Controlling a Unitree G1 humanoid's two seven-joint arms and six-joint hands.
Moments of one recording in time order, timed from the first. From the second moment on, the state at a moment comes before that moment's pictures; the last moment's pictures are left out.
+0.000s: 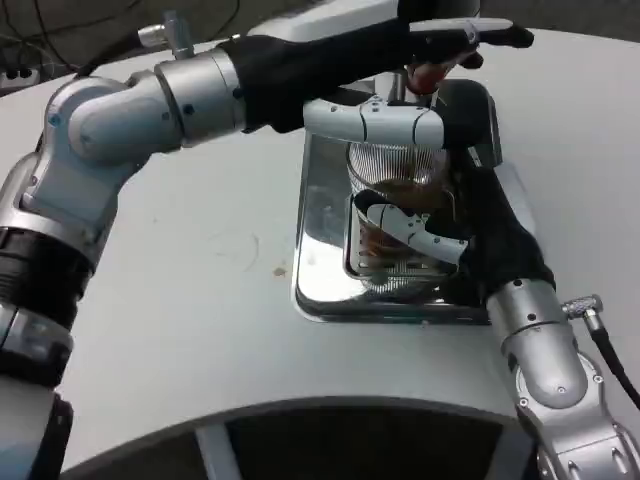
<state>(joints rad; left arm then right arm) -1.24 0.51 -0.23 0.75 0.13 -0.68 -0.75 -0.57 -0.07 0.06 0.20 -0.24 0.09 -0.09</state>
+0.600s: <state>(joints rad) -1.23 0.52 -0.24 0.73 0.13 -0.67 -0.75 -0.58 -0.03 0.09 0.26 -0.26 0.05 -0.18</state>
